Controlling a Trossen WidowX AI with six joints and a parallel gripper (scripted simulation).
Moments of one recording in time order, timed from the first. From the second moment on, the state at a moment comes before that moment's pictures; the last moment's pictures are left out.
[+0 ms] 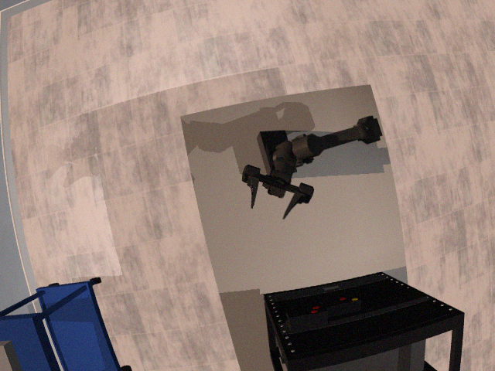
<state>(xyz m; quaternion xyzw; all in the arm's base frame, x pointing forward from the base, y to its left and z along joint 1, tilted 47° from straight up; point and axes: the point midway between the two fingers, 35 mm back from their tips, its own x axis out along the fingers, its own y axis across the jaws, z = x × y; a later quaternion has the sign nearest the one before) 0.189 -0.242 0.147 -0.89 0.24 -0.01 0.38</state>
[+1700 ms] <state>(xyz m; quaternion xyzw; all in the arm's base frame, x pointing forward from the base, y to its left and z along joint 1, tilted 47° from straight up) 0.189 -0.242 0.147 -0.89 0.24 -0.01 0.39</state>
